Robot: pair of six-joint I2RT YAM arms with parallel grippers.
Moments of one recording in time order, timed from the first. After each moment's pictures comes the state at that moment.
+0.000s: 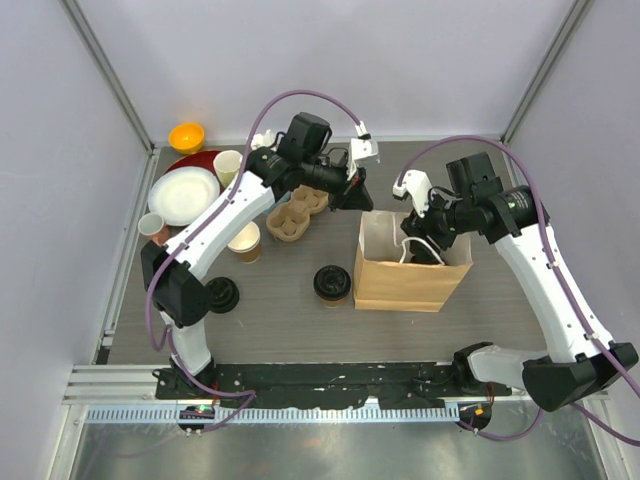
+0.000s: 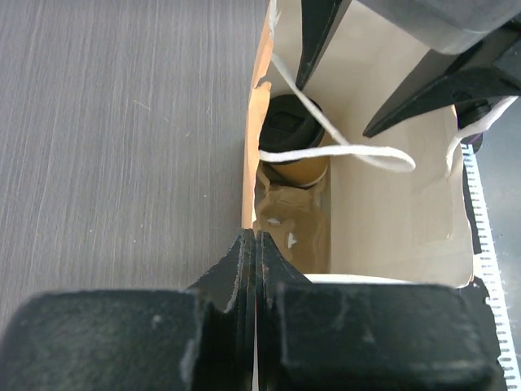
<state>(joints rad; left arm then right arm) -0.67 1.84 1.93 -0.72 0.84 0.41 0.33 1.23 1.47 -1.22 -0.34 -0.63</state>
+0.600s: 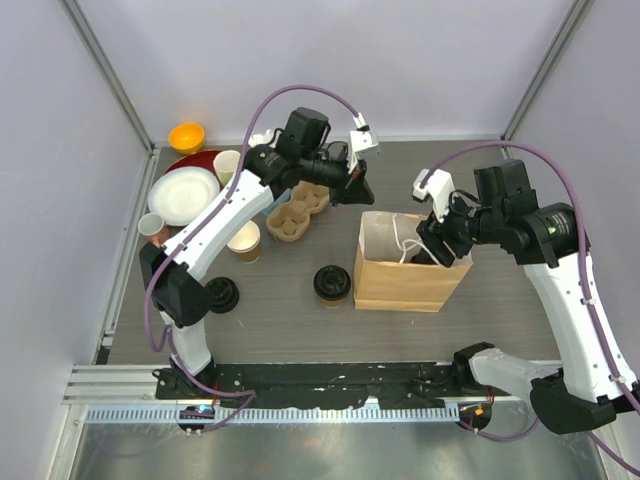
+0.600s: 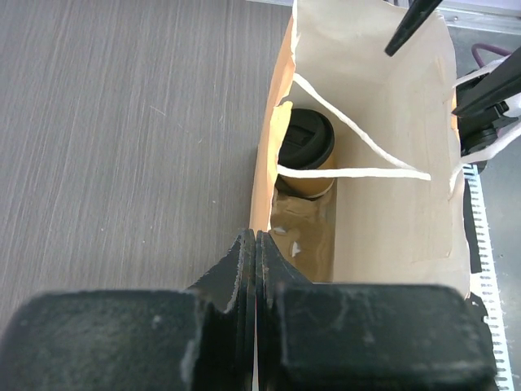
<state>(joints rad) -0.67 1.84 1.96 -0.70 0.80 0.33 0.33 1.11 1.56 -1.30 -0.35 -0.56</state>
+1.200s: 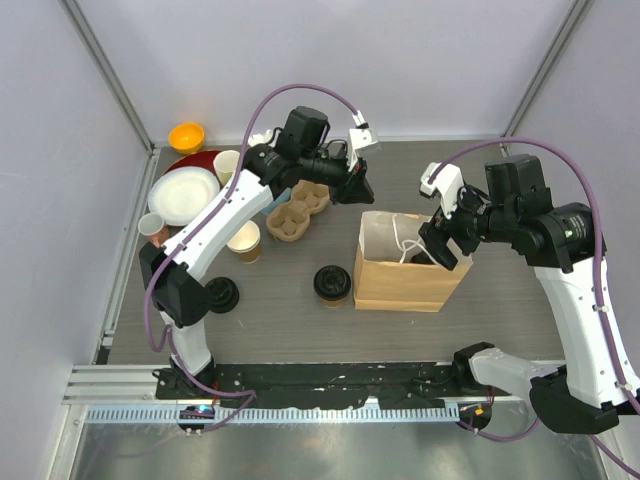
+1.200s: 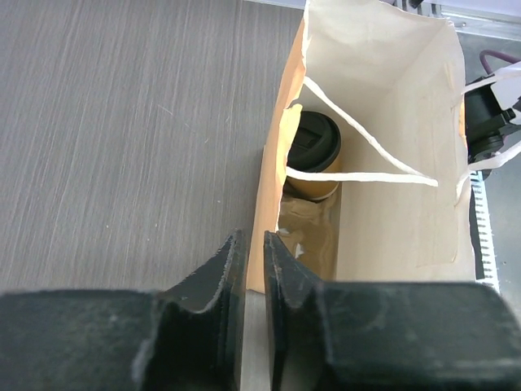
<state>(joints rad) -0.67 1.84 1.97 -0.69 0.78 0.31 0.33 1.12 1.67 -1.36 -0.34 -0.56</state>
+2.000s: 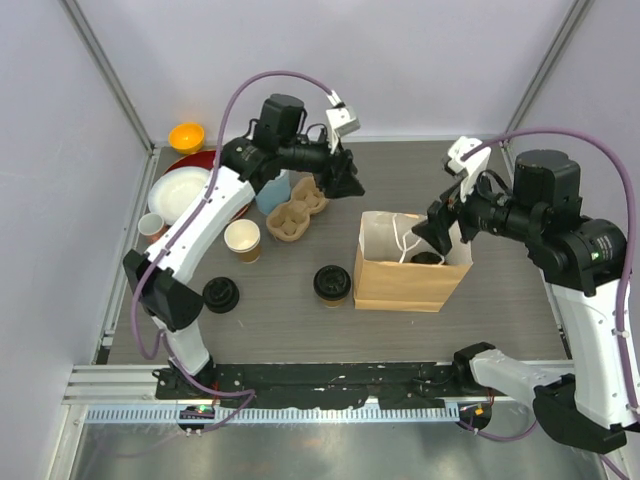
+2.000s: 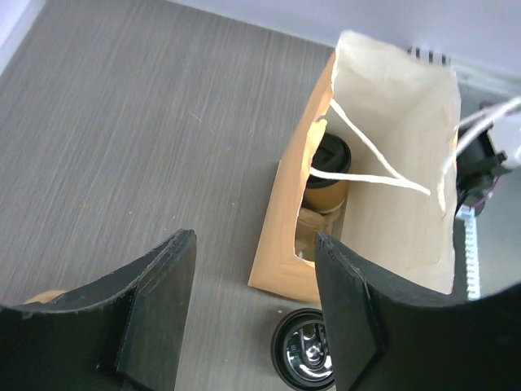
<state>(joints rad) -0.61 1.79 1.97 -0.68 0.77 0.23 0.33 1.05 1.73 -1.20 -0.41 -0.37</state>
